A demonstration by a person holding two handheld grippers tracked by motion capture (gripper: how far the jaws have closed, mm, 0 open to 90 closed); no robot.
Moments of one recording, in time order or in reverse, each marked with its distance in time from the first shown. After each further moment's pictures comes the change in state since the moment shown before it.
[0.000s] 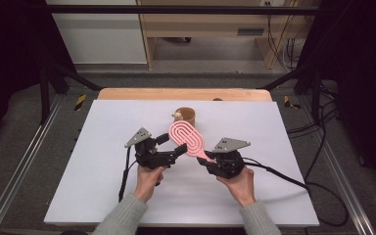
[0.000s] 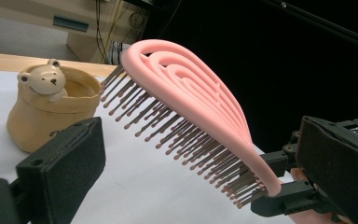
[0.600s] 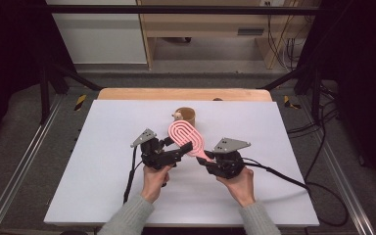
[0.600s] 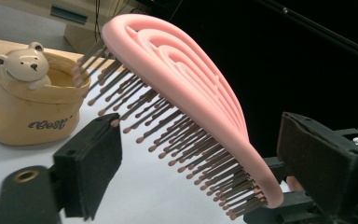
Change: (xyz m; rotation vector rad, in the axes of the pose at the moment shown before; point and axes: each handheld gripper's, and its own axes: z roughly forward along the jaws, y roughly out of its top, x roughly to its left) left arm -0.005 -0.006 0.012 -0.005 -0.012 -0.063; right arm 0.001 0.000 0.000 -0.015 0.000 -0.007
